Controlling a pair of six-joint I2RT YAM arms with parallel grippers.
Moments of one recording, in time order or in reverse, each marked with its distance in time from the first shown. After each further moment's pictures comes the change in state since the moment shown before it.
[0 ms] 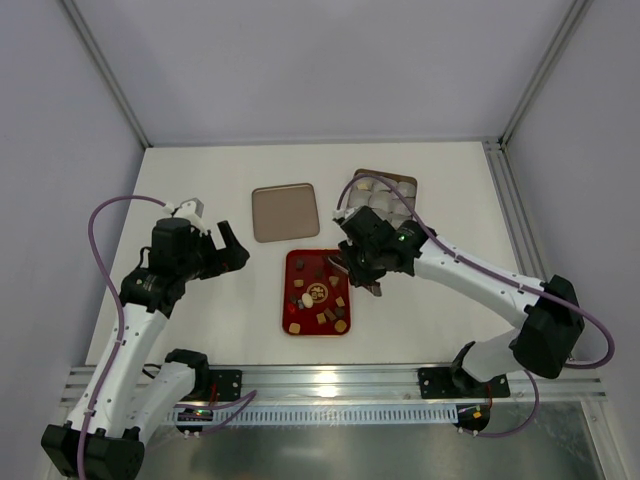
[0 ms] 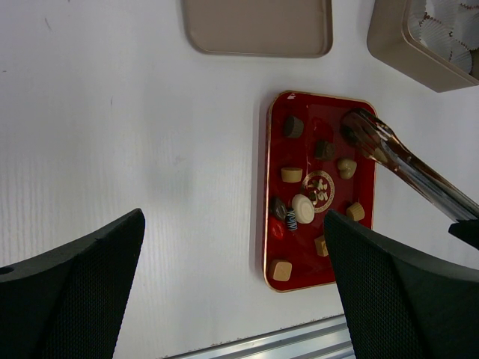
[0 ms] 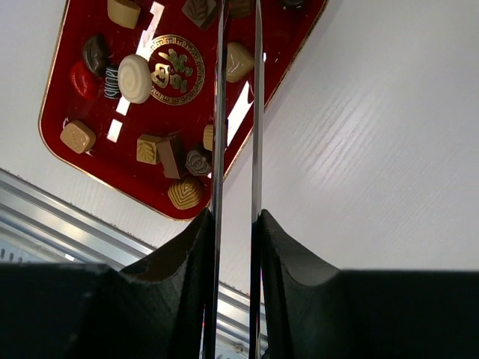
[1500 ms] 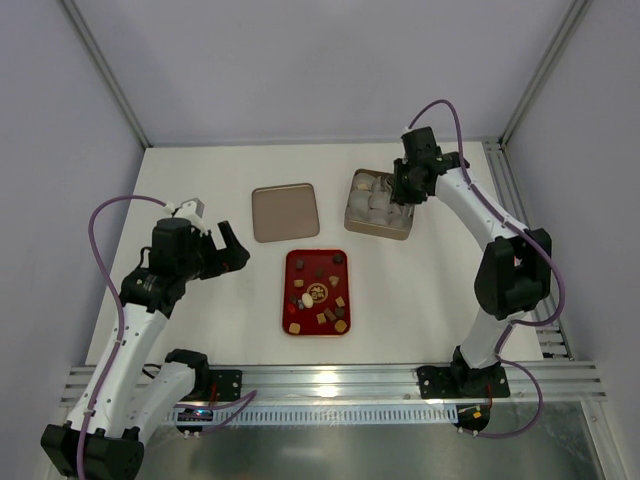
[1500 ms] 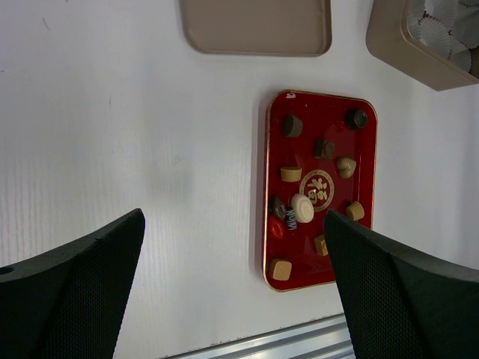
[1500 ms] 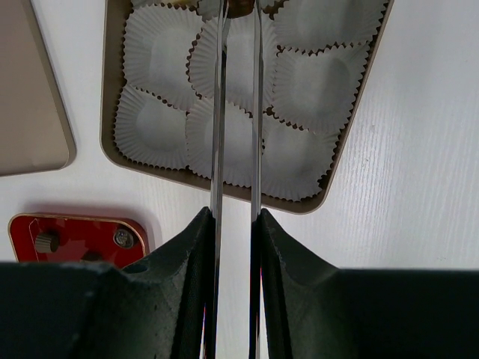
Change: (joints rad) left arm -0.005 0.000 0.000 0.000 0.000 0.000; right arm -0.566 0.336 0.382 0.073 -0.031 -0.025
